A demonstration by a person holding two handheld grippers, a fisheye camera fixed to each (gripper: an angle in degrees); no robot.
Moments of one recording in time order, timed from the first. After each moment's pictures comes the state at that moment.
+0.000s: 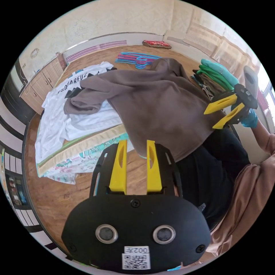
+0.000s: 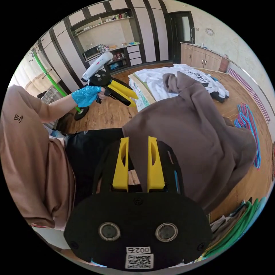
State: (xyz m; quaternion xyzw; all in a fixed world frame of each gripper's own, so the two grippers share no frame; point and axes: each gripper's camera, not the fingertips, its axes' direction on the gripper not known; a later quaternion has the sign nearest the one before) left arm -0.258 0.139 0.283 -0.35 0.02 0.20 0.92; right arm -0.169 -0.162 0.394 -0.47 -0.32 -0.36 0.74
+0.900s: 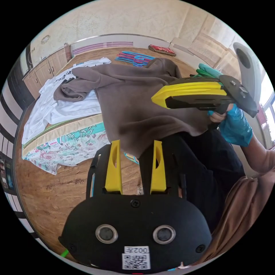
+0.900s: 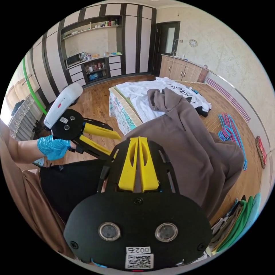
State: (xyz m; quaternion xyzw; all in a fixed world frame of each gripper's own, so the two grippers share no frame) left arm -0.227 0.213 0.279 -0.32 0.03 0.13 0.94; right arm -0.278 -0.146 0.381 -0.38 -0.23 -0.36 0.82
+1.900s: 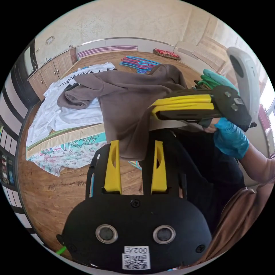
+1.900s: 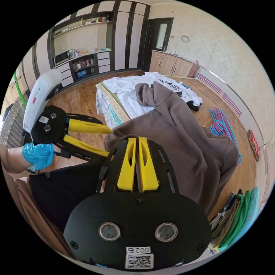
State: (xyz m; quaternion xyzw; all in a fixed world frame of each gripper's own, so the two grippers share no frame) left arm -0.170 0.270 0.253 -0.30 0.00 0.13 0.94; right arm -0.289 -0.086 0.333 -0.38 -0.17 -0.36 0.84
